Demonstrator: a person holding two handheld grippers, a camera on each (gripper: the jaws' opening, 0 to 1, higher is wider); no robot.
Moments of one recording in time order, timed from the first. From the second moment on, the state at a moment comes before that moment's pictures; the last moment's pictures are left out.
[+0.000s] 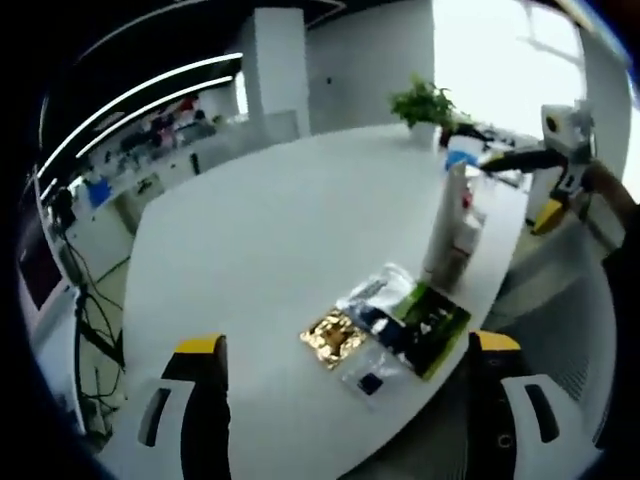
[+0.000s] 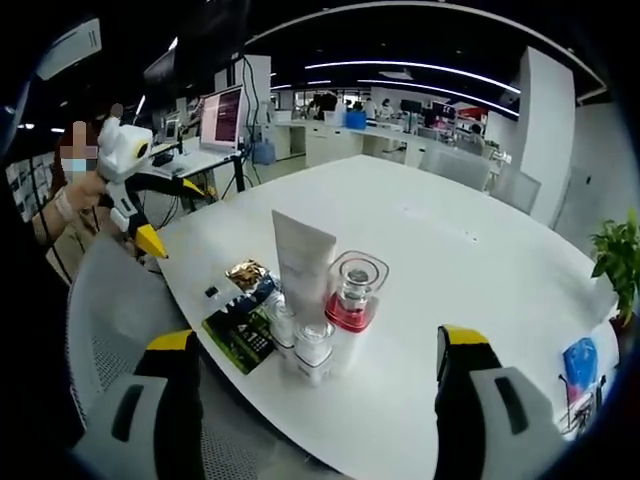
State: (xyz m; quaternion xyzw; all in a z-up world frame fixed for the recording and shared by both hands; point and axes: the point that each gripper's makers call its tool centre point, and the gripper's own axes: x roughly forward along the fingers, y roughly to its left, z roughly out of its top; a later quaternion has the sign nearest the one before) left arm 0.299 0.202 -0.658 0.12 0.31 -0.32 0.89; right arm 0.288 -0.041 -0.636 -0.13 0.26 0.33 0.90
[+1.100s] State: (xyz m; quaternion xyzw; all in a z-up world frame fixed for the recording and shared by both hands) left arm 0.284 0.224 -0.641 0.08 0.28 -0.26 0.92; right arm 0.286 -0.037 -0.634 -0.14 0.26 0.34 0.89
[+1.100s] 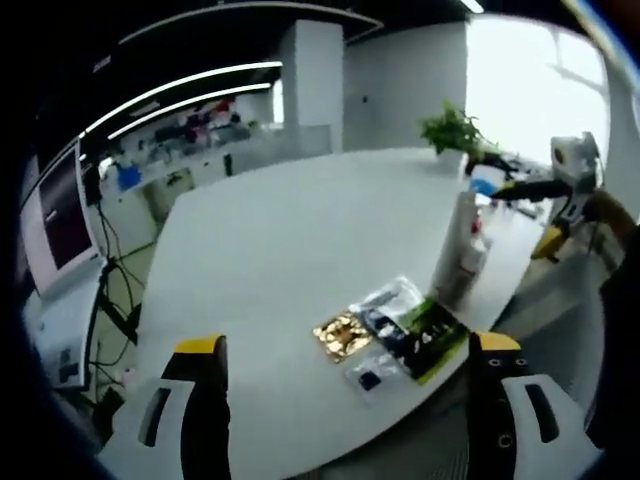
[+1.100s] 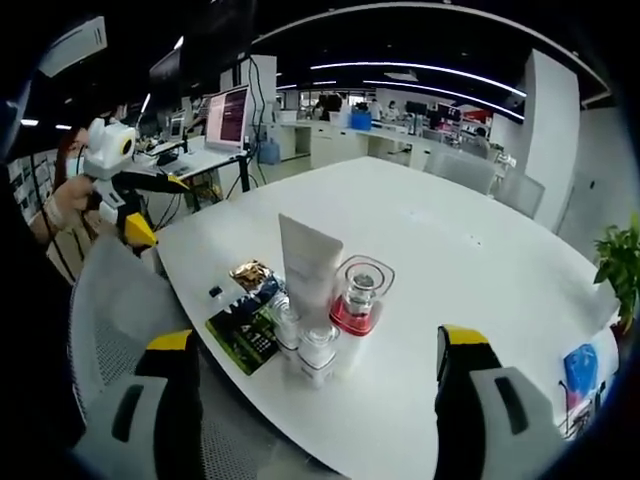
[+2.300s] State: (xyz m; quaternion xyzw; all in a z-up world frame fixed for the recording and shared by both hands) left arm 0.277 0.220 -0.645 0.08 0.28 -0.26 0.92; right arm 0.286 -0.038 -0.635 -0.14 0.27 0.34 0.89
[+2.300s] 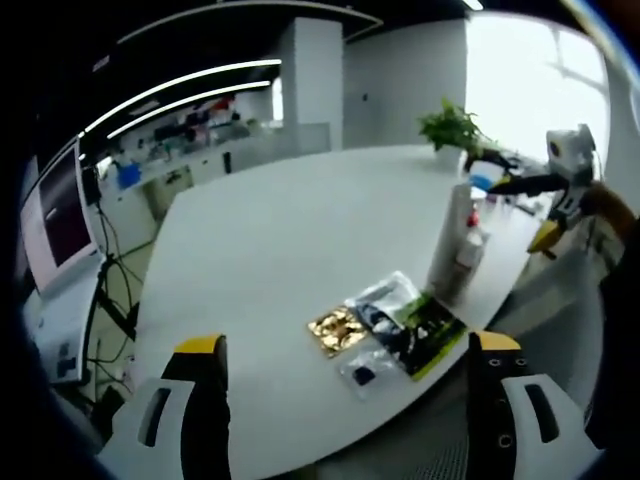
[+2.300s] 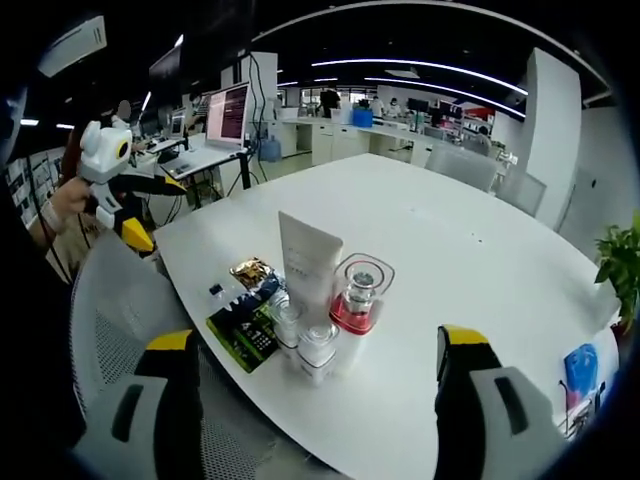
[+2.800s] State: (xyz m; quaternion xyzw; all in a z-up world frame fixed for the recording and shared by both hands) left arm 0.278 0.218 -0.644 0.07 0.29 -0.27 0.92; right arm 0.286 -0.037 -0.636 -0.13 0.27 0.34 0.89
